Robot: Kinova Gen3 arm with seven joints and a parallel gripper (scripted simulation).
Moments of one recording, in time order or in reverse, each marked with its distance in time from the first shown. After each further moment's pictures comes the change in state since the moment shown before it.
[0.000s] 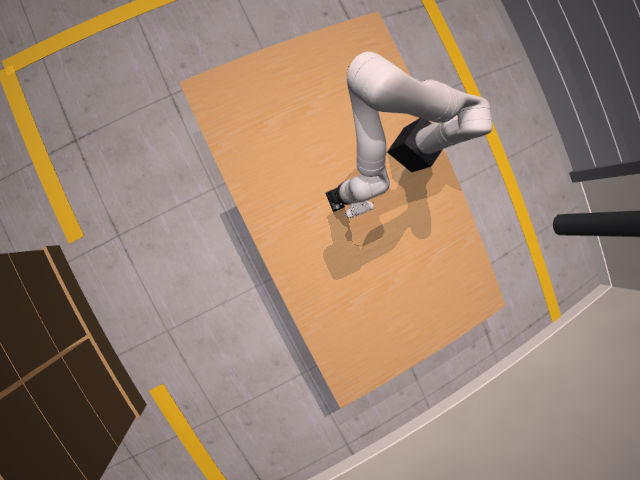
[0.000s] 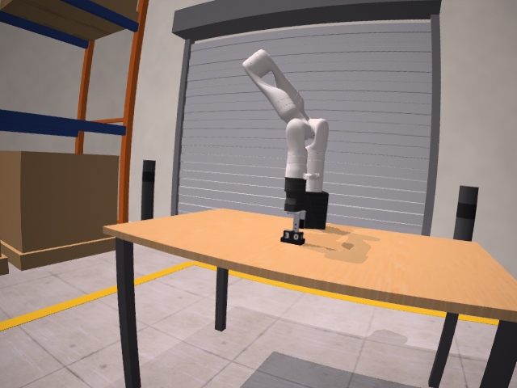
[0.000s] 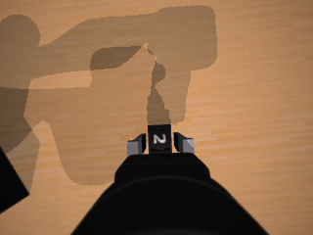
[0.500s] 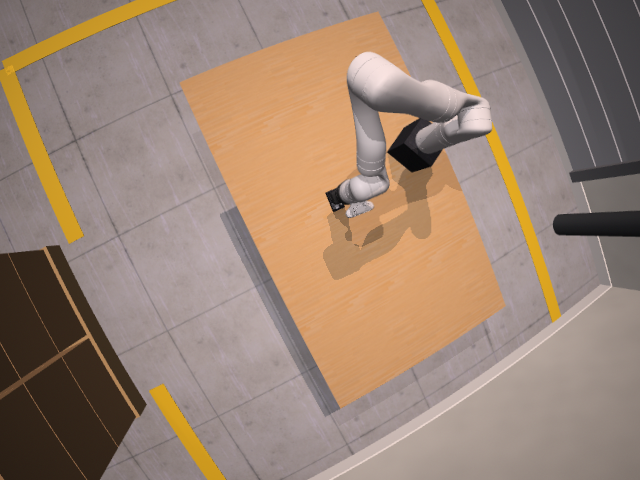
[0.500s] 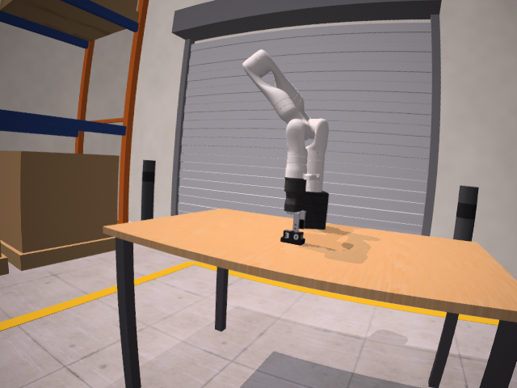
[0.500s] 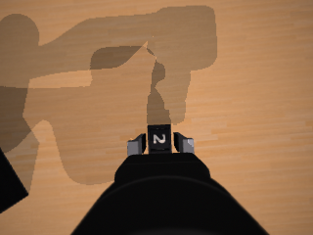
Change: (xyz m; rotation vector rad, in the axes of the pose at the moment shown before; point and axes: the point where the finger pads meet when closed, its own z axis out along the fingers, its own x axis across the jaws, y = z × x) arm 0.000 0.000 0.001 0.000 0.001 0.000
